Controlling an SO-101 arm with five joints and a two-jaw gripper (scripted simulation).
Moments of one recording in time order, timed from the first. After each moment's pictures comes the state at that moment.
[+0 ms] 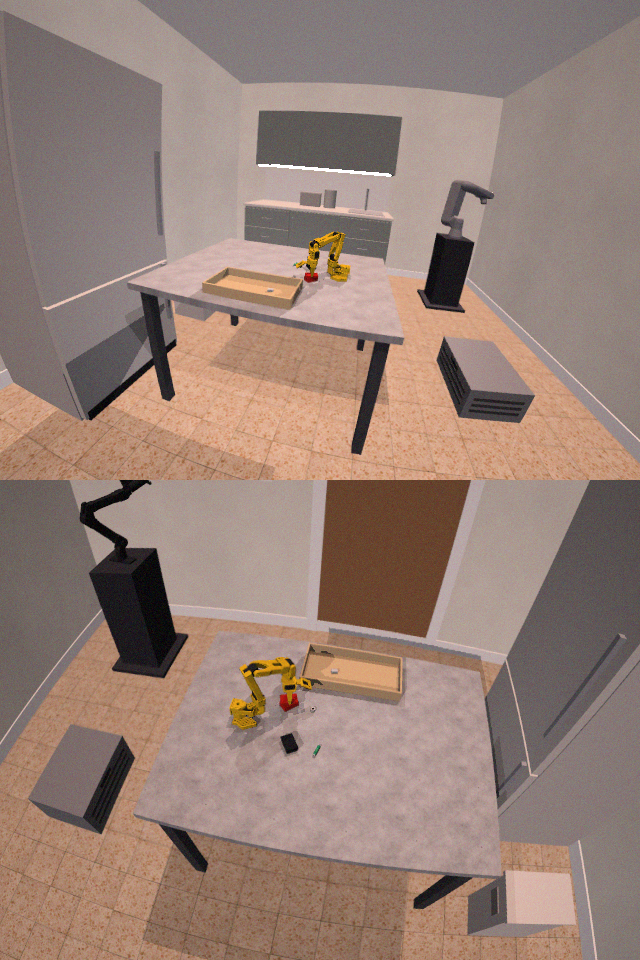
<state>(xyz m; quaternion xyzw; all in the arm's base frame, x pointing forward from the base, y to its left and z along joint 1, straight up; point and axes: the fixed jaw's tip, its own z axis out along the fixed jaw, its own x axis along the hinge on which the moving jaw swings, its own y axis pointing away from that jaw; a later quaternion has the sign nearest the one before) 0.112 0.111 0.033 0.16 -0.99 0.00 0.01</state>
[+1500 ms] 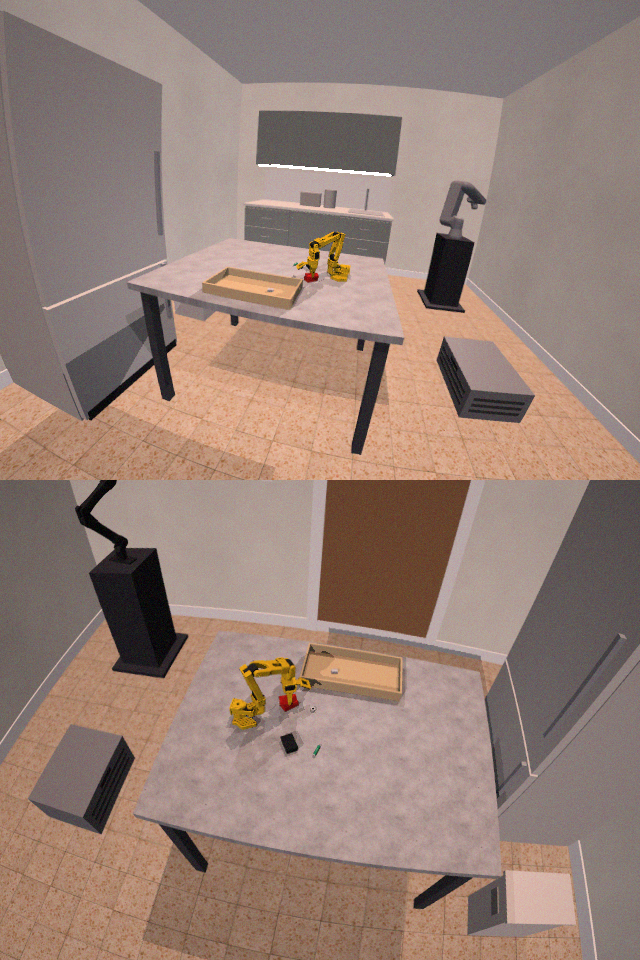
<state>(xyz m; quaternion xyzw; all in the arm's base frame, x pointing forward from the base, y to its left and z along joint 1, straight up) 0.108 0.108 0.030 0.20 -0.98 0.01 0.01</state>
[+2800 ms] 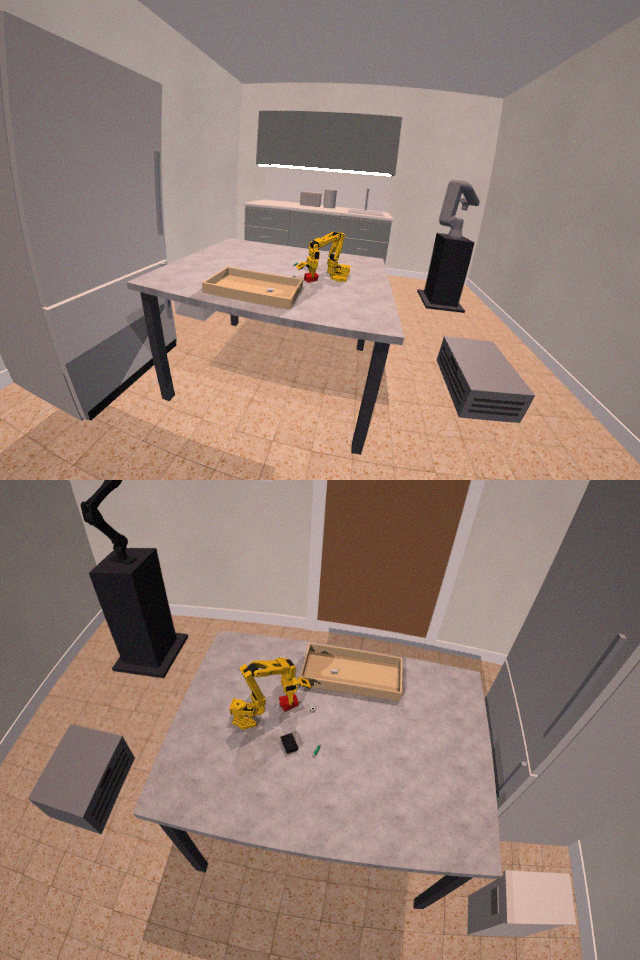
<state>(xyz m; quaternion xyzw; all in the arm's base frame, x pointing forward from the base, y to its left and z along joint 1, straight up) 0.109 0.107 0.030 0.24 -0.97 0.01 0.02</state>
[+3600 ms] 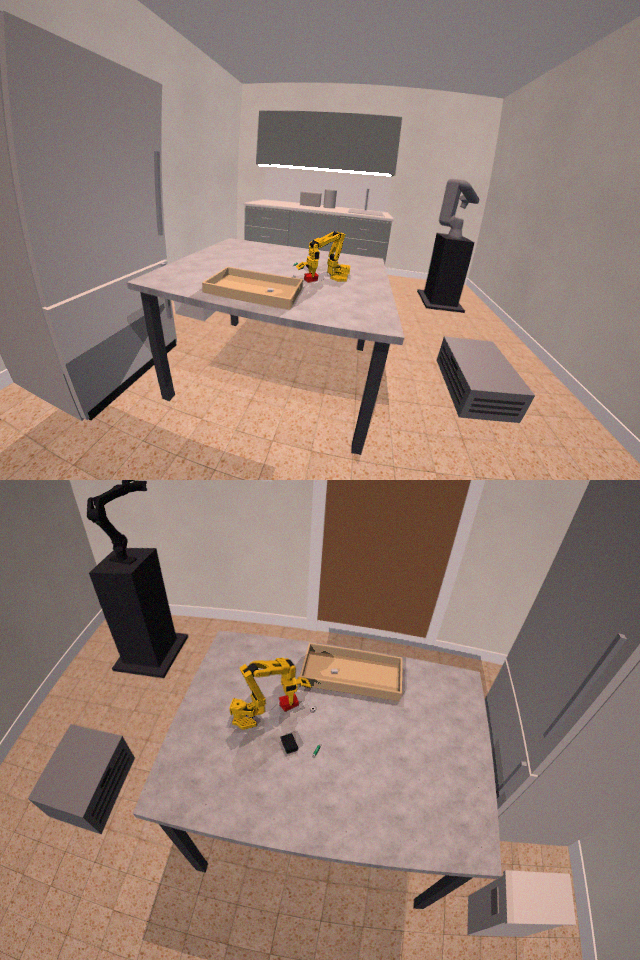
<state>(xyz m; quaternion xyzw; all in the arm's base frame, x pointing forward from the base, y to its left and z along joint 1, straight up) 0.109 0.106 0.030 0.26 -0.97 0.01 0.02</state>
